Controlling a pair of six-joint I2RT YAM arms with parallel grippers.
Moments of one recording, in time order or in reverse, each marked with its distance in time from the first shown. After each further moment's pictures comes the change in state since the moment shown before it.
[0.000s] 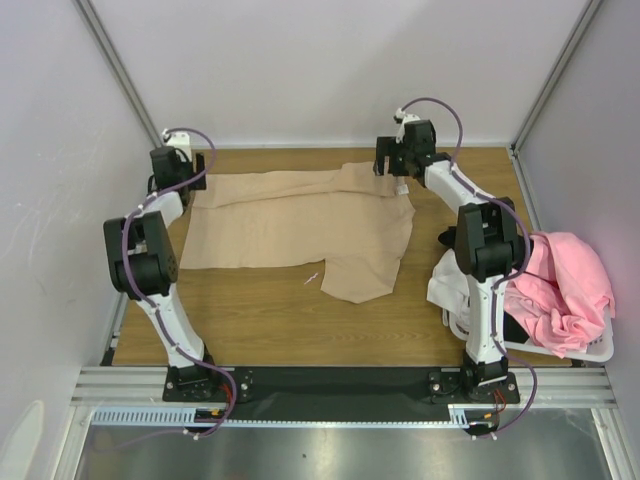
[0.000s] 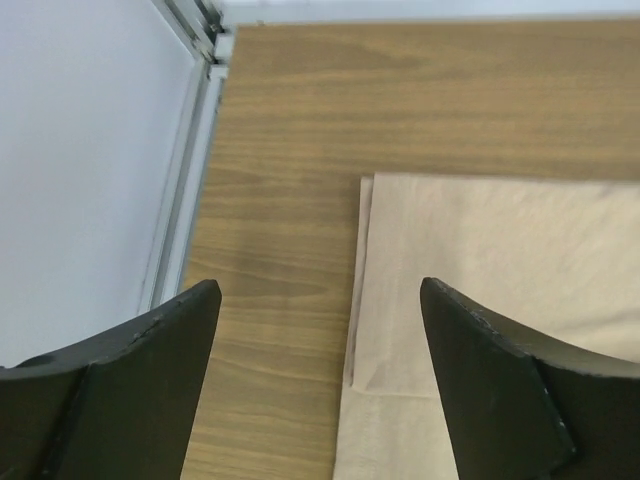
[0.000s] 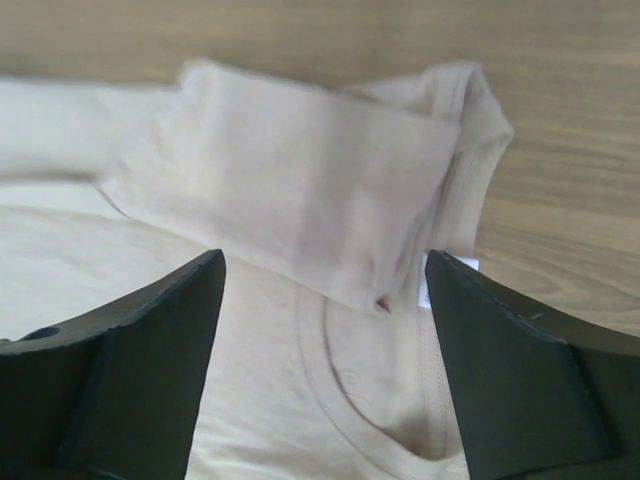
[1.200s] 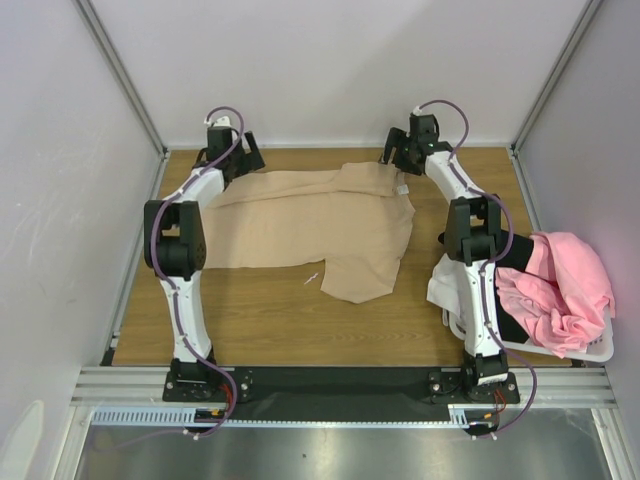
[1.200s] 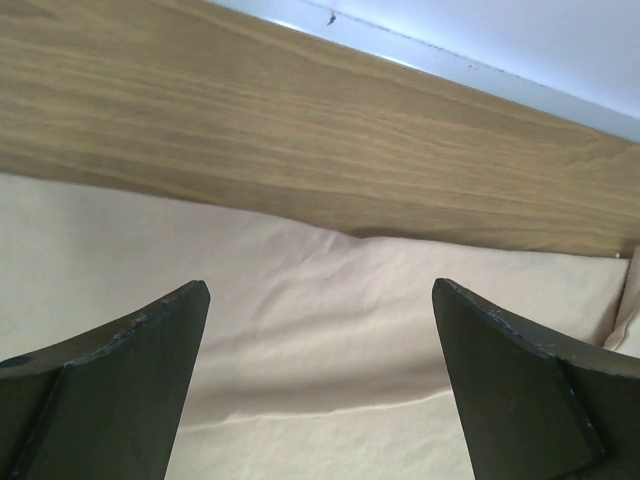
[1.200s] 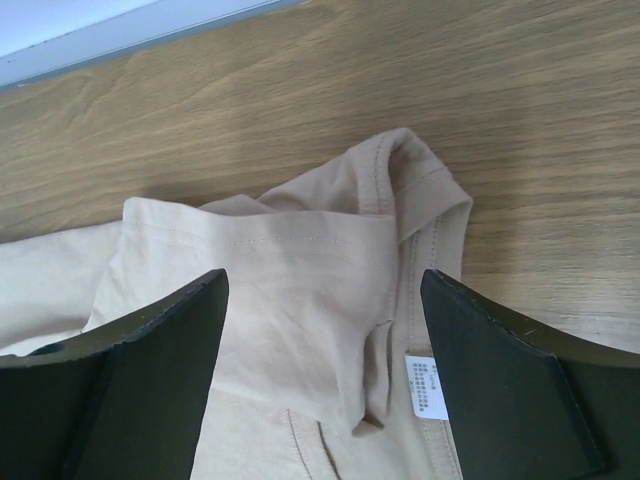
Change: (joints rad) left arm -0.253 0.183 0.374 -0.331 0.048 -0.590; right arm -0.063 0.313 0.461 -0.224 -0.019 0.287
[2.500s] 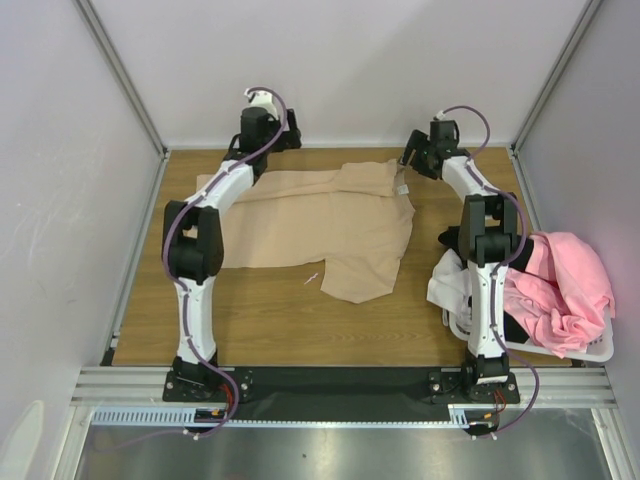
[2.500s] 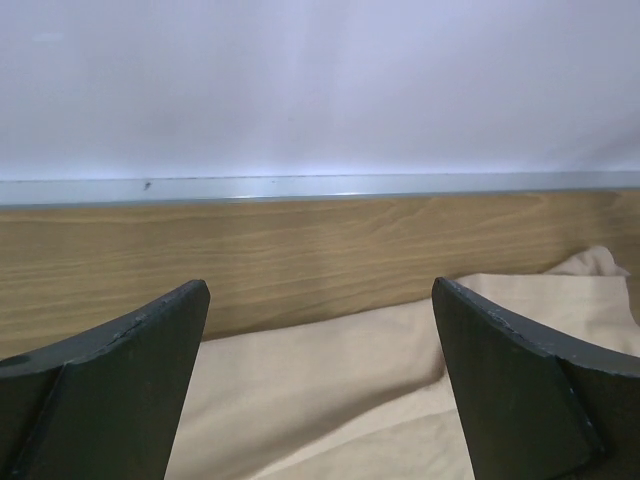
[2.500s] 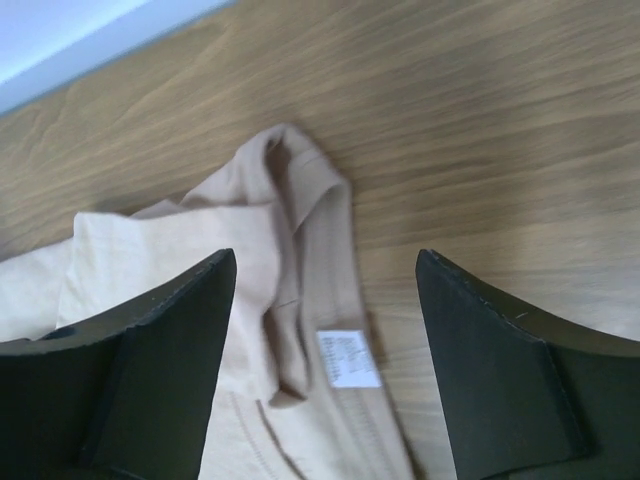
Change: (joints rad) left arm -0.183 0.005 0.133 0.161 -0.040 0.128; right arm -0.082 -0.098 -0.212 0.141 0.017 0.046
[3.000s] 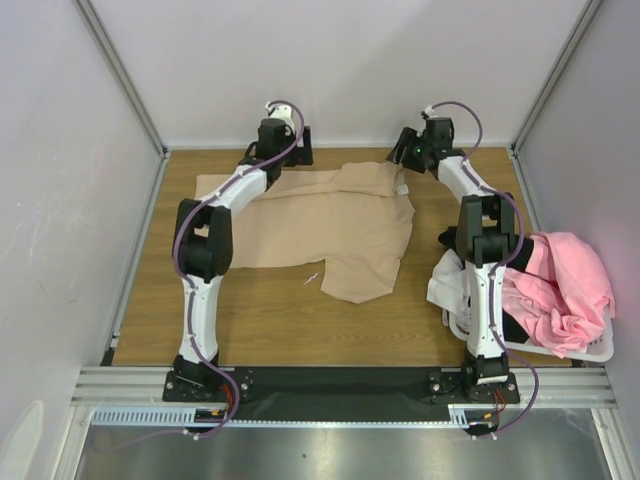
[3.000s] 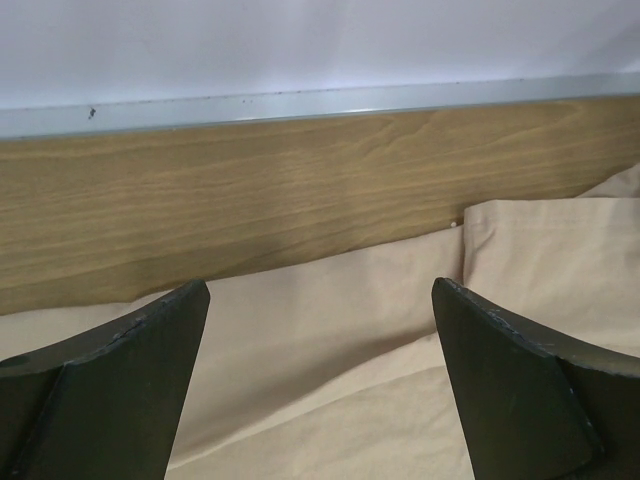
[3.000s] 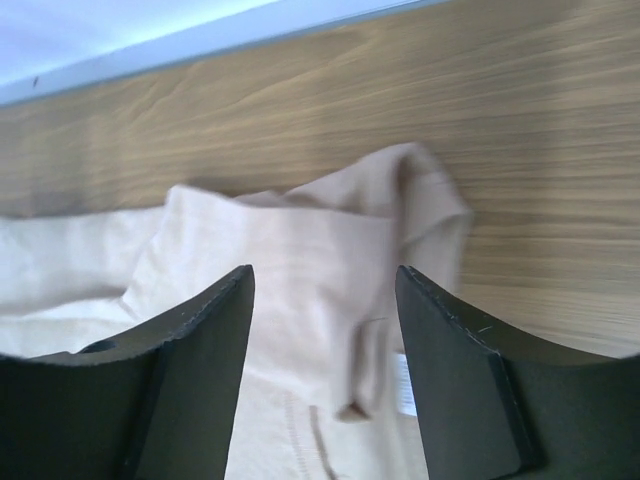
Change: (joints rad) left arm -0.069 0.053 0.003 -0.080 -0.027 0.037; right arm 0.012 0.001 0.001 0.082 -0.183 -0.047
